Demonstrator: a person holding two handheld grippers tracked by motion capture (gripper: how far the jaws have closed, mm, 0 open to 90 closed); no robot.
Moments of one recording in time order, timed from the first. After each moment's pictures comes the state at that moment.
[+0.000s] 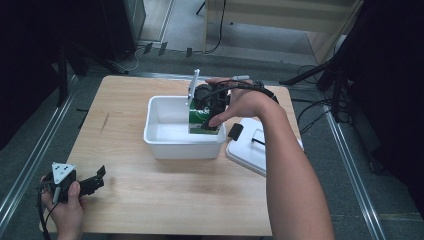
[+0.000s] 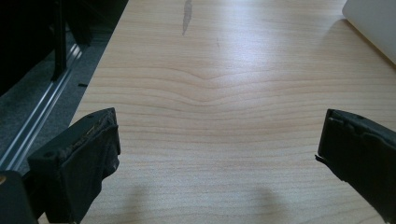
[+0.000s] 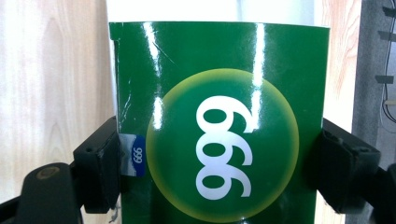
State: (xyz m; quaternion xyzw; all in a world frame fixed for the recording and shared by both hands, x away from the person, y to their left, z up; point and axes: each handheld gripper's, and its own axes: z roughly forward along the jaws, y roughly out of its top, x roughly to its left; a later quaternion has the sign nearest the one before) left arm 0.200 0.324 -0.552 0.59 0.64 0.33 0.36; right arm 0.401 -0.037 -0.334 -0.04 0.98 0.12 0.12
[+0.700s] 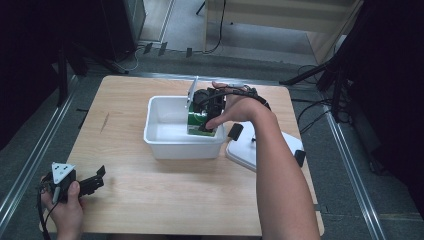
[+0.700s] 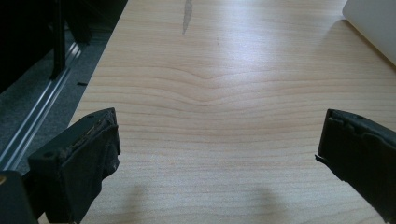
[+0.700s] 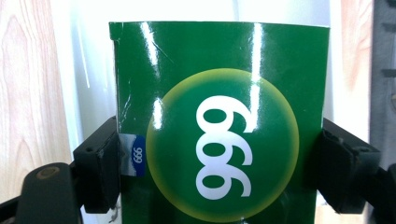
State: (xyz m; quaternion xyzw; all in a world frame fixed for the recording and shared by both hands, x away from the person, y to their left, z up) left arm 0.201 0.325 -0.552 0.59 0.64 0.33 0.36; right arm 0.419 -0.034 -0.372 -0.01 0.98 0.13 0.12
